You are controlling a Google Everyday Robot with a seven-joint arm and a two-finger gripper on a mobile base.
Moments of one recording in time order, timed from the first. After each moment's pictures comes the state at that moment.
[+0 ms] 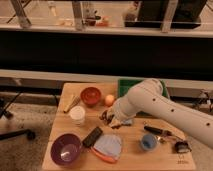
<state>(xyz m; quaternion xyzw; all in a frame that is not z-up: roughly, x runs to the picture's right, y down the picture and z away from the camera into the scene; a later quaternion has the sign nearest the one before) 0.026 0.126 0.663 -0.22 -0.24 -0.09 0.94</state>
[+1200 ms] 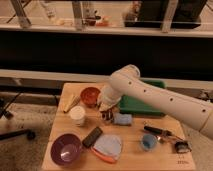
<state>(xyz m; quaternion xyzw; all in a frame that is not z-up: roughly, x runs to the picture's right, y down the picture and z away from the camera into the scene) -0.024 0.072 0.737 -0.22 -0.23 -0.10 0.94</state>
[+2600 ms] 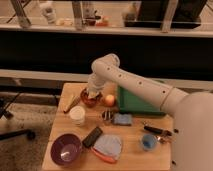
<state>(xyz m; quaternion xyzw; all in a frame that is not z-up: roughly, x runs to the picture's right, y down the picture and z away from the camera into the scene) -0.088 0.016 0.812 -0.22 -0.22 -0.12 0.94</state>
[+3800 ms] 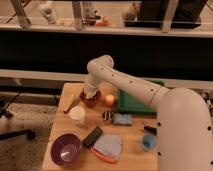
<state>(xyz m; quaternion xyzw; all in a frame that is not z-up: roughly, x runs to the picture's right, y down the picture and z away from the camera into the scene) -0.103 0.021 0.842 -0.24 -0.22 -0.14 0.94</state>
